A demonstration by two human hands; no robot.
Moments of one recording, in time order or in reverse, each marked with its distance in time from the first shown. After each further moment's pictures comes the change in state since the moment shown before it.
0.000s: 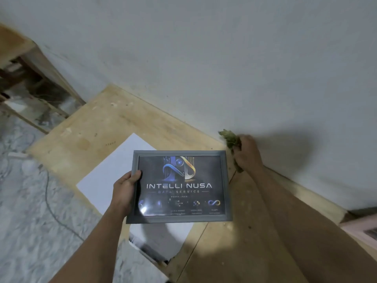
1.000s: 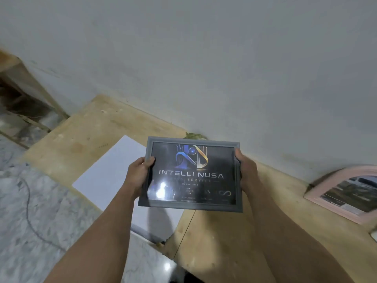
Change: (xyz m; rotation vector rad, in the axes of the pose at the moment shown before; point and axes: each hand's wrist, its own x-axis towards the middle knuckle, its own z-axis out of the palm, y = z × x) left_hand -0.051 0.017 0.021 0.140 -0.255 0.085; right_hand -0.138 -0.015 -0.049 1.167 0.014 0.689
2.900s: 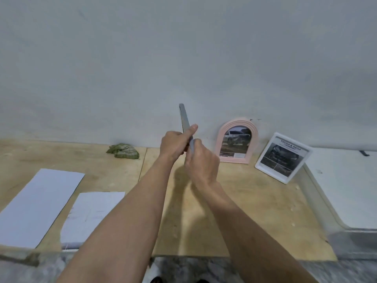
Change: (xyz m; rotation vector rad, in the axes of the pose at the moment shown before) left_hand -0.227 0.025 0.255 0.363 -0.550 0.386; right_hand -0.227 0.002 -0.113 -1.110 0.801 -0.878
